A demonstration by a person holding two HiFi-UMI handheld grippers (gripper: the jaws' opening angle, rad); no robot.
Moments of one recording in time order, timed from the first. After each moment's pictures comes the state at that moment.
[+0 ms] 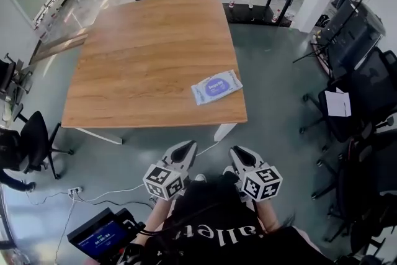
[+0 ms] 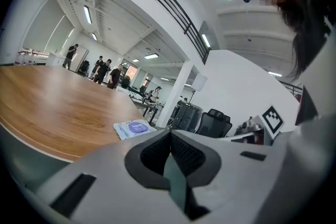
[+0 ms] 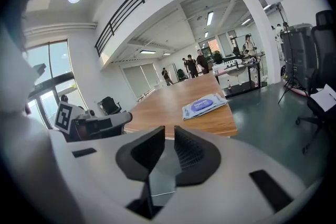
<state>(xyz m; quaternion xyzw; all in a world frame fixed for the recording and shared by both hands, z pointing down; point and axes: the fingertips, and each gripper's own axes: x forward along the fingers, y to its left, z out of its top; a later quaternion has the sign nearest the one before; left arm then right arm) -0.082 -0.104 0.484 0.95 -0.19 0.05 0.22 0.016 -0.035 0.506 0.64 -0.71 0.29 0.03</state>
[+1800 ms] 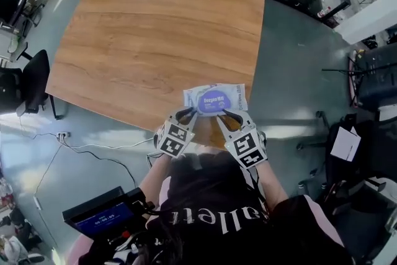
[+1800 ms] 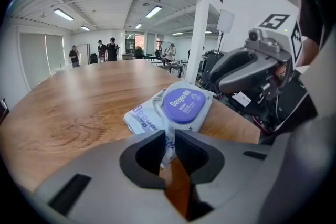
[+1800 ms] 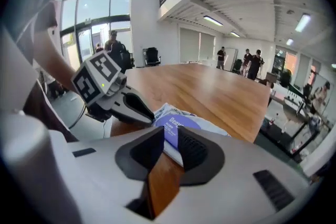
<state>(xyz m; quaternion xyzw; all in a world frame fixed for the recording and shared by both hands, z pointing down) 0.054 -0.310 0.657 0.88 -0.28 0.35 0.15 0.122 -0.286 0.590 0.39 -0.85 0.14 0.32</state>
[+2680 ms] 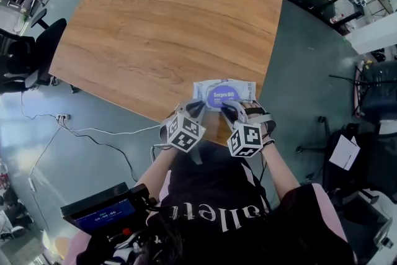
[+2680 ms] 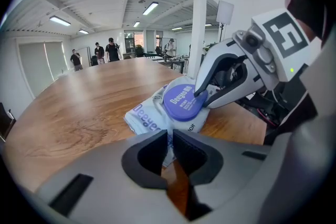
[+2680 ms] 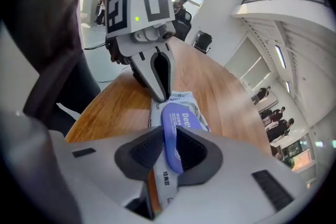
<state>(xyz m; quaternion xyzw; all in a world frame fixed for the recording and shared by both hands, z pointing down) 0.059 -0.306 0.669 0.87 -0.29 0.38 0.13 0.106 -0.288 0.645 0.19 -0.82 -0.14 0.51</state>
